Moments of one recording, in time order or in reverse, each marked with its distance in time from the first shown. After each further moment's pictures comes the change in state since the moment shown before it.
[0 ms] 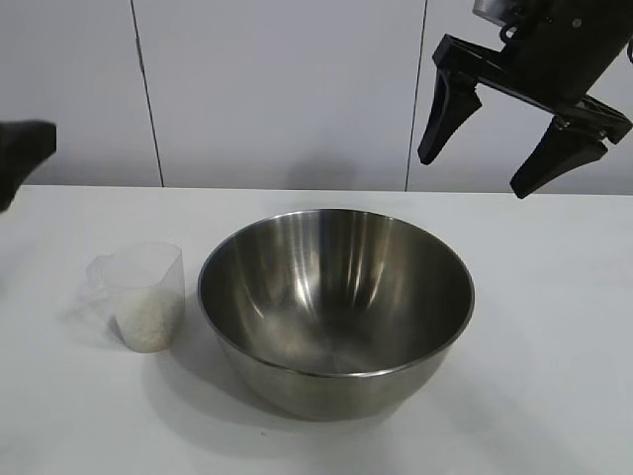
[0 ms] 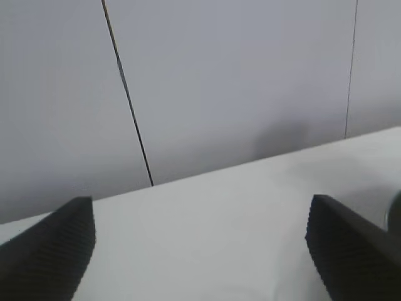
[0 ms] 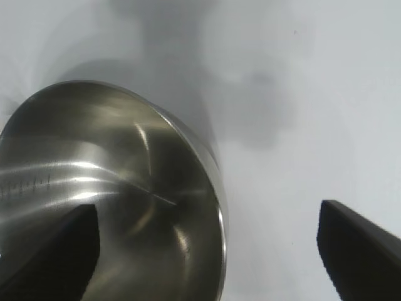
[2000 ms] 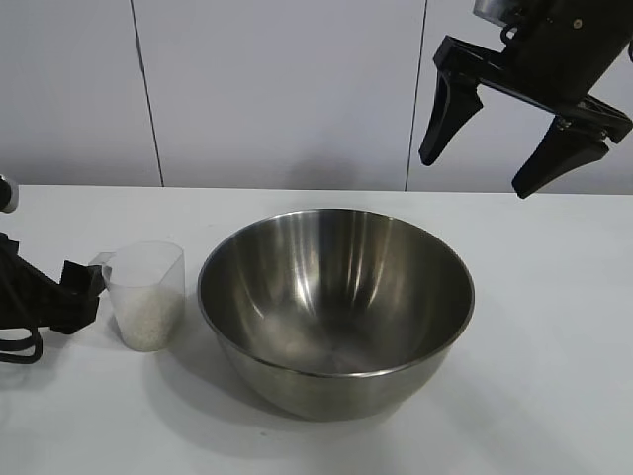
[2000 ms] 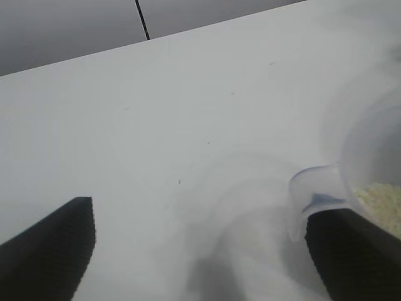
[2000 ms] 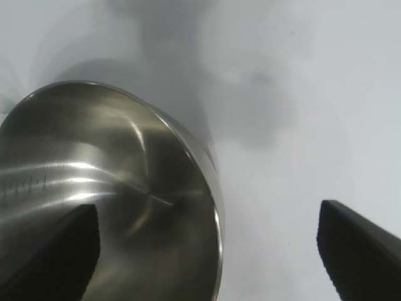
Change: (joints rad) left arm 0.000 0.548 -0.218 -0.089 -0.073 -0.001; right arm 0.000 0.000 0.000 -0.009 -0.002 0.000
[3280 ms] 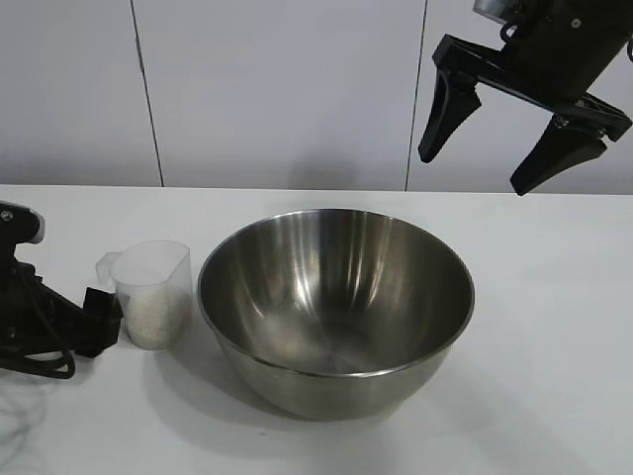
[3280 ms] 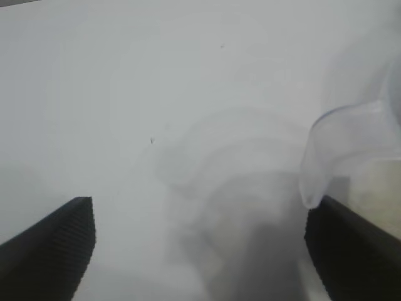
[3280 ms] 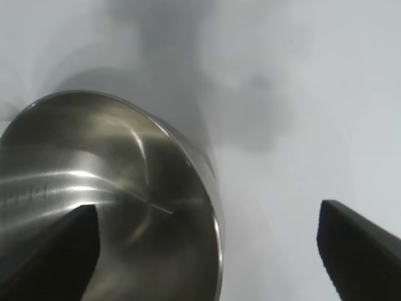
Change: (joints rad) left arm 0.000 0.112 -0.079 0.022 0.004 -0.095; right arm 0.000 0.000 0.000 0.001 -0.027 0.000
